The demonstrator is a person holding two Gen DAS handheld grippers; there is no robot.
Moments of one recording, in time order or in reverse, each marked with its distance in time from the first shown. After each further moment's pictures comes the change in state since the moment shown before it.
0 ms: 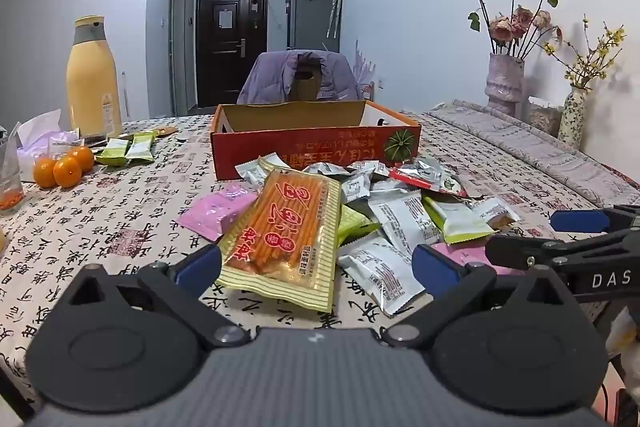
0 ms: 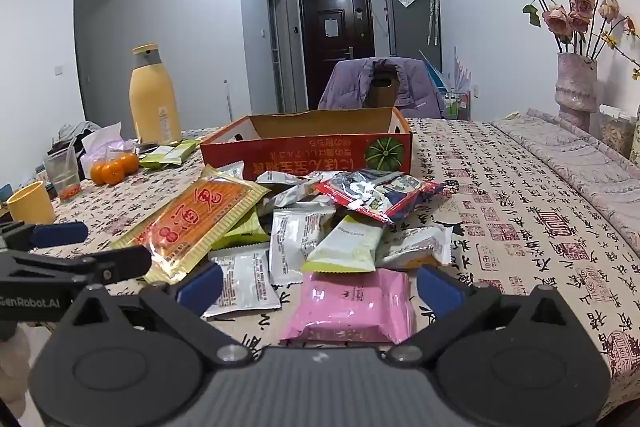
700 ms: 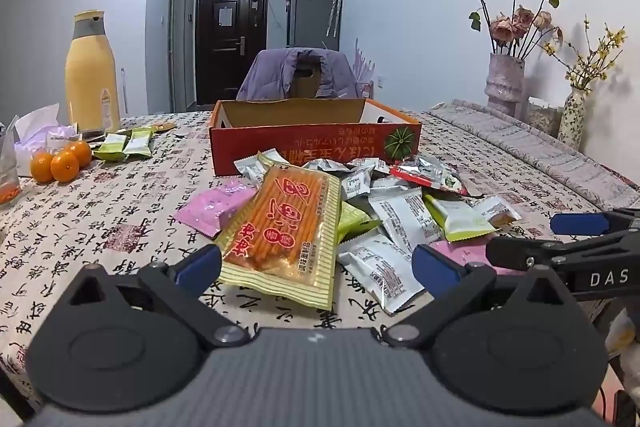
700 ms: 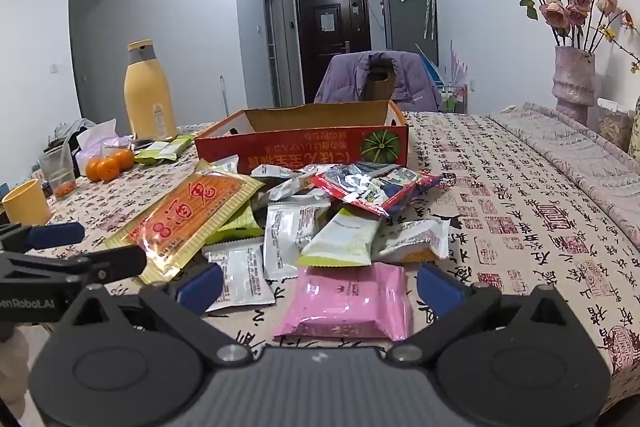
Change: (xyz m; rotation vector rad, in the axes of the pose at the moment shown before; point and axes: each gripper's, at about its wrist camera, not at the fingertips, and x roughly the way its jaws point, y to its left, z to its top) left arm 0.003 0.002 -0.002 -0.017 0.012 -0.015; right arm 0.004 -0.003 -0.002 0.008 0.022 -0.004
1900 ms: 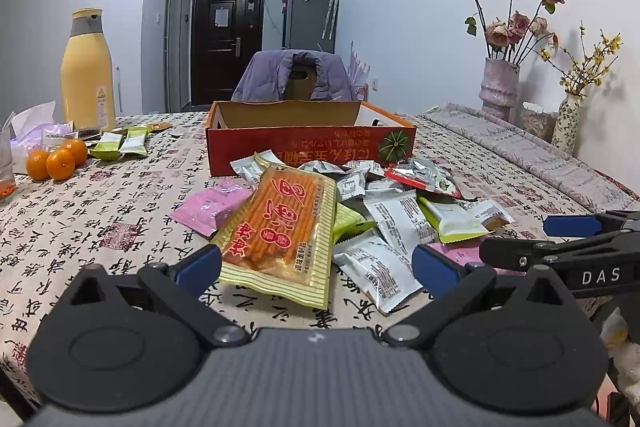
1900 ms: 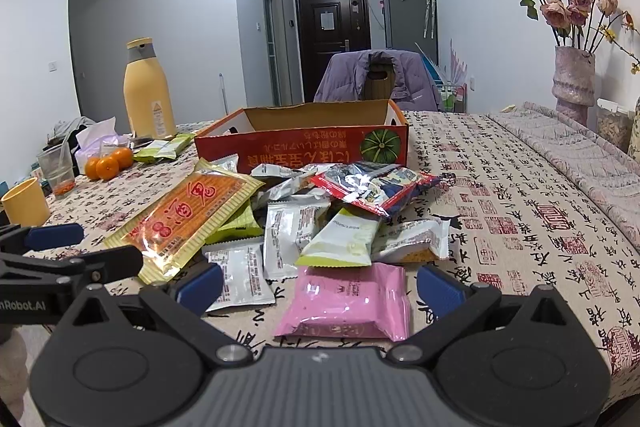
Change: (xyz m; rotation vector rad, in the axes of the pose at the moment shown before) left arm -0.004 0.000 0.000 -0.007 -0.006 -0.017; right arm 0.001 0.000 0.001 0.001 0.007 -0.003
